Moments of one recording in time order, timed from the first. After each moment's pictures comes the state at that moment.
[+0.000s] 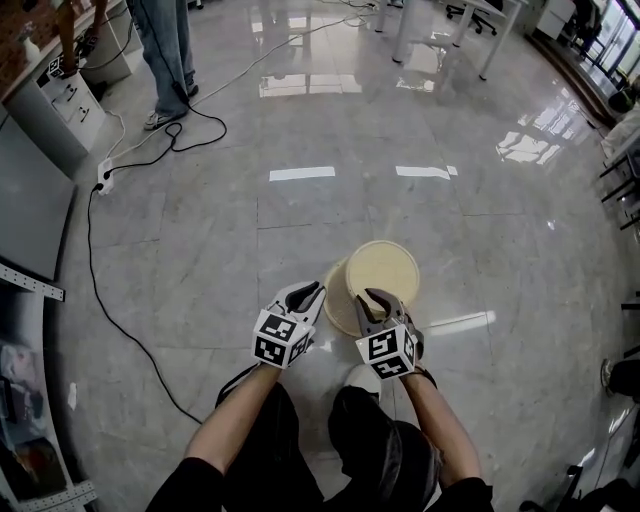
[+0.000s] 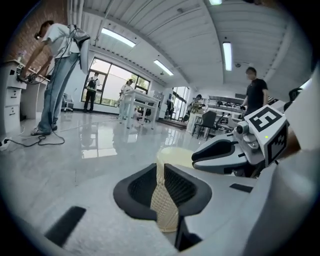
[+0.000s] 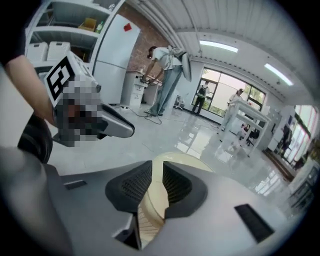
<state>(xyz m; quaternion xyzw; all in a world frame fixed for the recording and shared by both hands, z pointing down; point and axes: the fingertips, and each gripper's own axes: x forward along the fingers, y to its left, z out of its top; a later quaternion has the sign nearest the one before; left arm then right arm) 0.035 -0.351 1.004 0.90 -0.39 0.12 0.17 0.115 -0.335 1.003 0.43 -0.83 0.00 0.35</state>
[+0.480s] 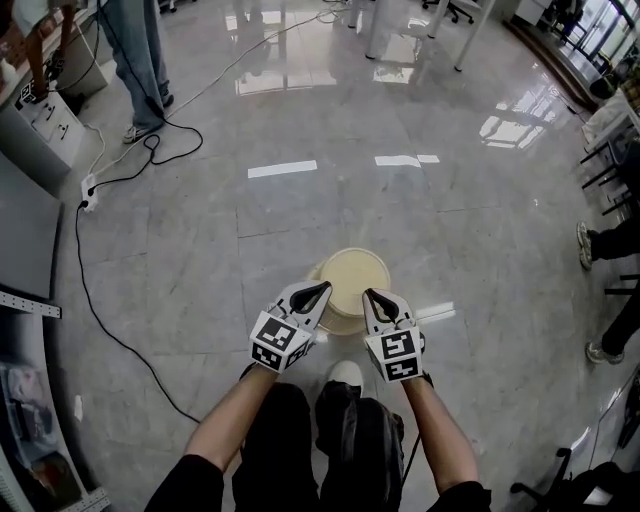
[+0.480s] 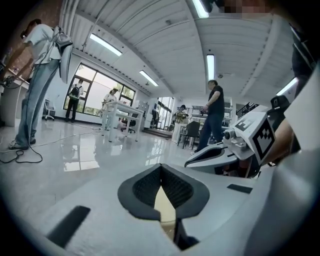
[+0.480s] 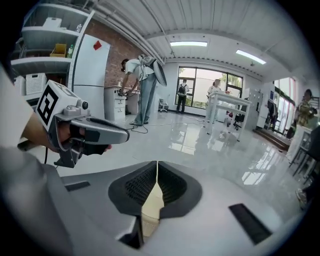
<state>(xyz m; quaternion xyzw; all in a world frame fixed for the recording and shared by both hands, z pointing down) 0.099 -0.356 0.900 0.94 -0.32 0.07 0.13 0.173 -0.340 0.913 0.50 -0.82 0.10 0.27</state>
